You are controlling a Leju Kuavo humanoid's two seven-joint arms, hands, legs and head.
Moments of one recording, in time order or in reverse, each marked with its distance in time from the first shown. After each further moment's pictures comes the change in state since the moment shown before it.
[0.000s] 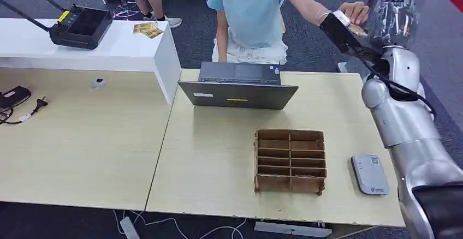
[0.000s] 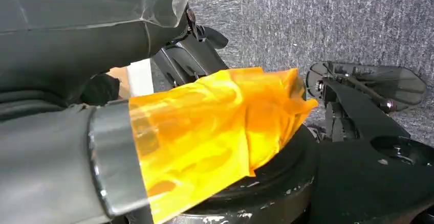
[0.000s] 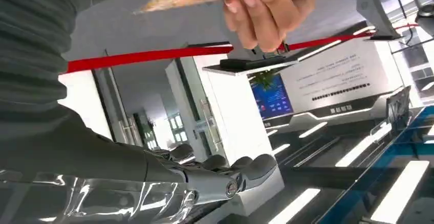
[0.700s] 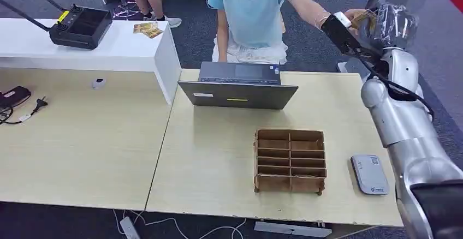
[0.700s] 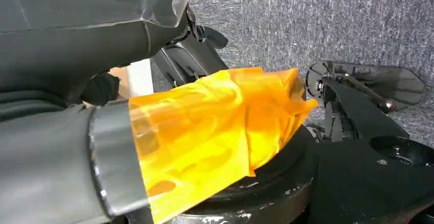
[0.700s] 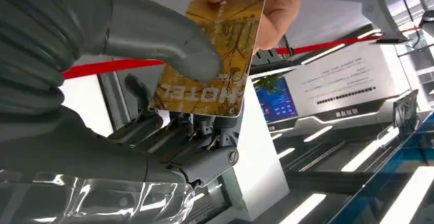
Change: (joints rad) left arm 0.000 0.000 0.000 0.000 0.008 0.001 0.000; right arm -0.003 0.012 -0.023 0.048 0.002 -0.017 -0.022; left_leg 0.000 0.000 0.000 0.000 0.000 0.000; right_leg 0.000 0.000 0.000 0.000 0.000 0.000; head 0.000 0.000
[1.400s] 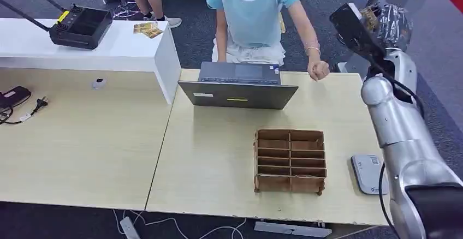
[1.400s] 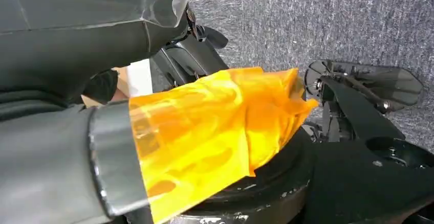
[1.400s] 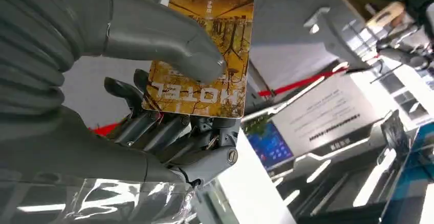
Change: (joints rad) left arm 0.000 0.000 0.000 0.000 0.032 0.005 0.000; right arm 0.027 0.045 -0.093 -0.037 -0.250 0.036 -0.076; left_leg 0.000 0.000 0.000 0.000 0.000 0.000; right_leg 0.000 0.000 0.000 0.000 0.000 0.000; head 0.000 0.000
